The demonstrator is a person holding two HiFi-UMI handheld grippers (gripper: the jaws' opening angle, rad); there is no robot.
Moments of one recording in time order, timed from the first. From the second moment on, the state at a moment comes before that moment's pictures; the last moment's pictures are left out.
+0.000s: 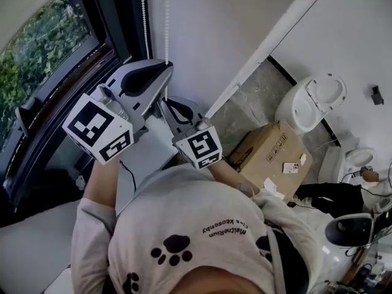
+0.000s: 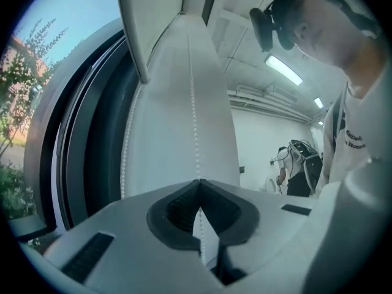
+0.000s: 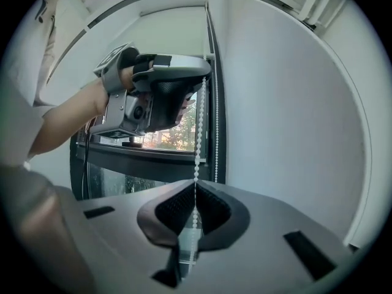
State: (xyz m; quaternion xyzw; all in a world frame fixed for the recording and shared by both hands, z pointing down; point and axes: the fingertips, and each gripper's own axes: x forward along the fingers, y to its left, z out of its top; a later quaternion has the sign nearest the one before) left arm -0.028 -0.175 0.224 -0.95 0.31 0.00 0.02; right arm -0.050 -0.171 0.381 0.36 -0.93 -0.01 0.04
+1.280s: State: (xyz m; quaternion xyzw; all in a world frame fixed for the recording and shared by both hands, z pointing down) left arm -0.031 -0.181 0.370 -0.93 0.36 -0.02 -0.09; right arm -0.048 -0.170 0.526 0.32 -0.92 0.09 0.18
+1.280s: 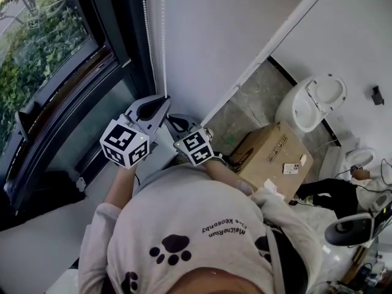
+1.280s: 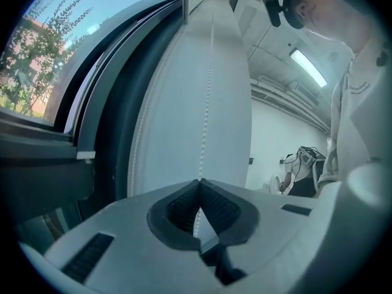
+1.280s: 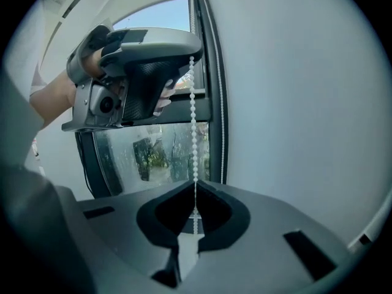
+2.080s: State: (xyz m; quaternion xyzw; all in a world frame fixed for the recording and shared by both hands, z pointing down) left arm -0.032 -0.180 0.401 -0.93 0.36 -0.03 -0.11; right arm -0.030 -0.163 0.448 0.33 -0.93 0.04 0.16
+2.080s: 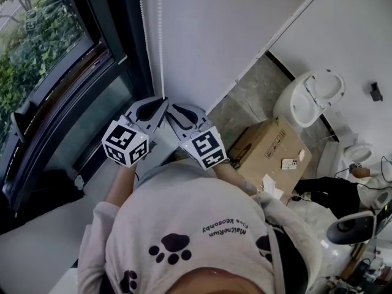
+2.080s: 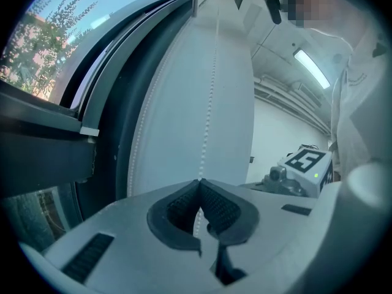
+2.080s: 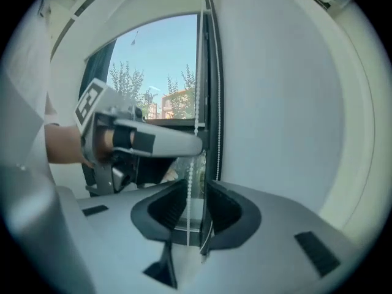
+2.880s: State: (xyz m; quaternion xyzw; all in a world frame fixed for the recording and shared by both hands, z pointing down) left arm -0.034 -0.170 0.399 -0.93 0.36 -0.02 -0.10; right arm -0.046 -0.177 0.236 0.35 -0.94 -0.02 -0.01
